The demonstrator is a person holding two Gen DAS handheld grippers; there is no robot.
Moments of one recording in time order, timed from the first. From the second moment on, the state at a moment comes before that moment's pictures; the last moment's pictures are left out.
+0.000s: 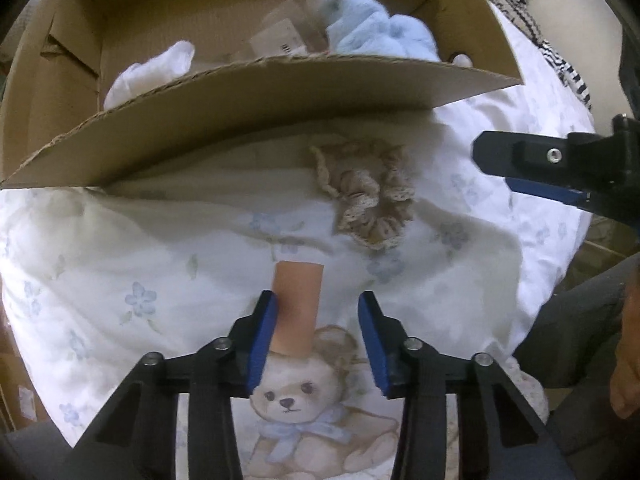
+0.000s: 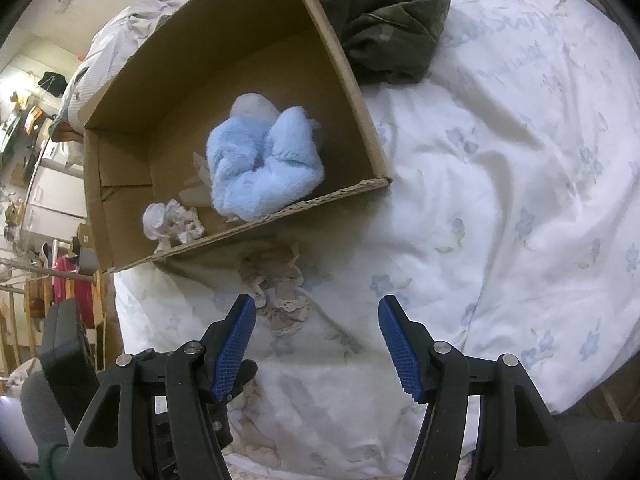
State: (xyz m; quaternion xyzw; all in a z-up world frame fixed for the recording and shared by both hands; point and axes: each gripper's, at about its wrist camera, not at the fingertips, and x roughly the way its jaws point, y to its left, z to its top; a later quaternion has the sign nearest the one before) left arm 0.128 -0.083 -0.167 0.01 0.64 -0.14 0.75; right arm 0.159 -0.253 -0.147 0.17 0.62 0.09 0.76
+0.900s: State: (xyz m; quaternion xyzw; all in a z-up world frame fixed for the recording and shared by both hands) left arm 0.120 -0.007 -0.117 -0.08 0.60 -0.06 0.79; right arm 0.189 -0.167 -0.189 0.10 0.66 0.10 0.74
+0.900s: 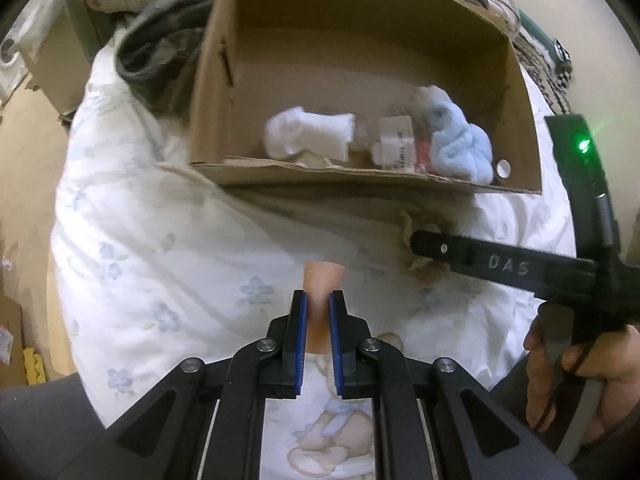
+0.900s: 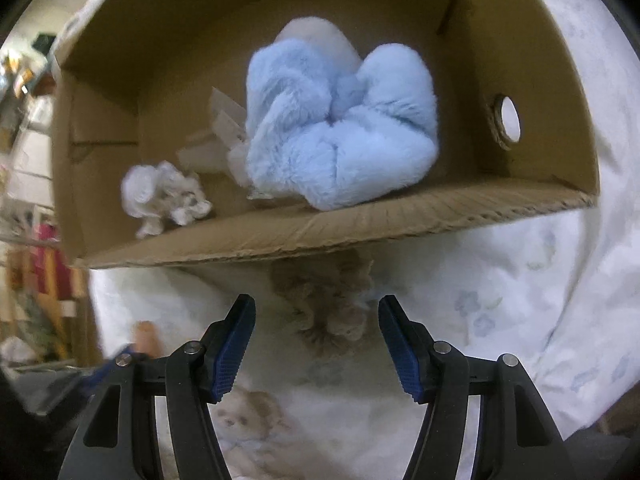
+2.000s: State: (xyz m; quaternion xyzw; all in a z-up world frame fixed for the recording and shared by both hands) left arm 0.104 0.005 -0.093 -0.08 0.56 -0.01 0.82; right arm 0.137 -0.179 -0.145 0.07 0.61 0.19 0.77
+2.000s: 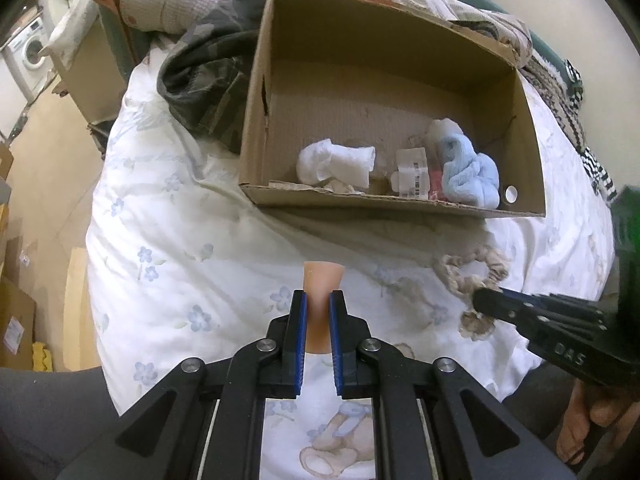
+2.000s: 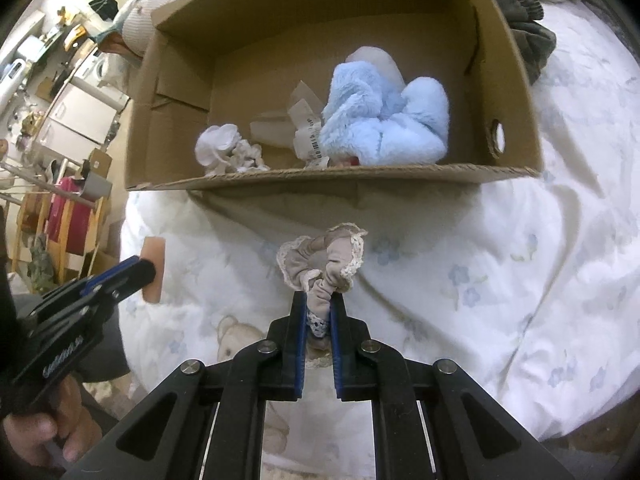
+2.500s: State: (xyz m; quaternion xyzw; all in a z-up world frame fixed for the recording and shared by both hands) left arm 0.114 0.008 -0.019 -0.09 0.49 -0.02 0.87; right arm 0.130 -0.187 -0.061 0.13 0.52 0.23 0.81
